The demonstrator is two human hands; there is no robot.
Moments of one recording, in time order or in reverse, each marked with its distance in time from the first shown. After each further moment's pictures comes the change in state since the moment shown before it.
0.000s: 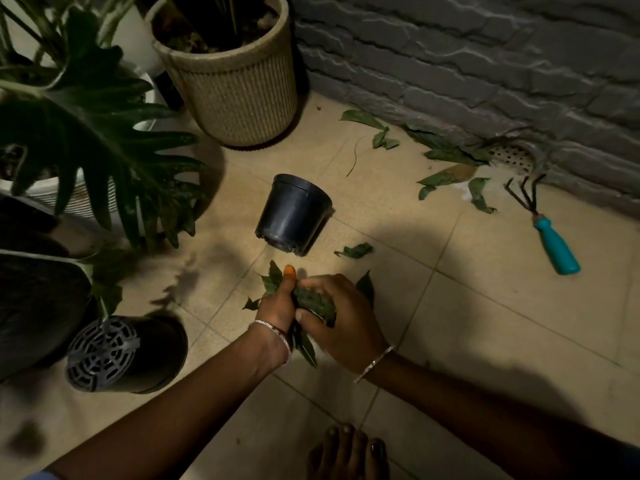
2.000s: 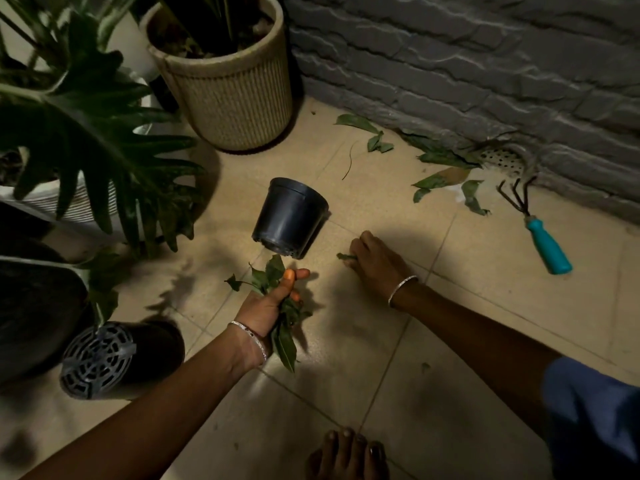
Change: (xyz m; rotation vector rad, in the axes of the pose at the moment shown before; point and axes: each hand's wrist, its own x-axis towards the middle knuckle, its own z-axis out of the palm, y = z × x) left_hand -0.001 0.016 -0.026 0.170 -0.266 0.147; right_hand 0.085 0.103 -0.053 -0.722 -0.141 -0.108
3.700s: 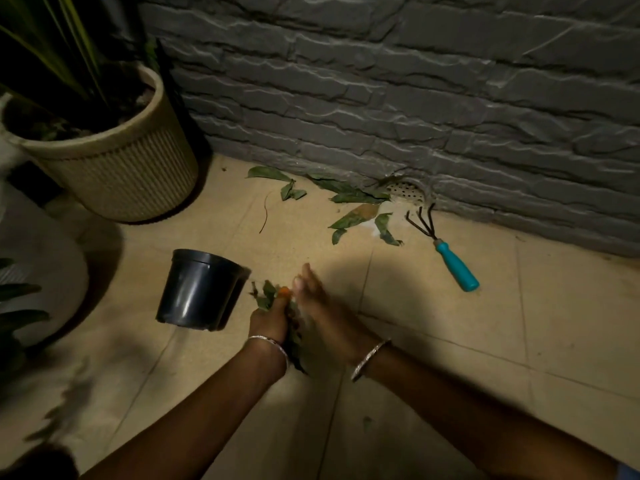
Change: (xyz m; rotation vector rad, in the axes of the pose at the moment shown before) left_hand 0.082 -0.006 0.135 0.101 0.079 0.001; right_hand -0.044 -0.030 -0.093 1.085 -0.098 0.464
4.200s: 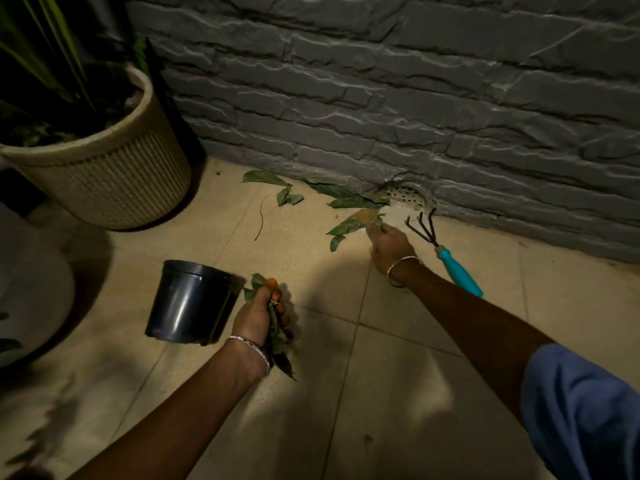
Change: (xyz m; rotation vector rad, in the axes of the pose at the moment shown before) left_hand 0.007 0.032 0.001 -0.151 -0.073 -0.090; right_hand 0.133 0.061 -0.172 -1.088 0.417 0.024
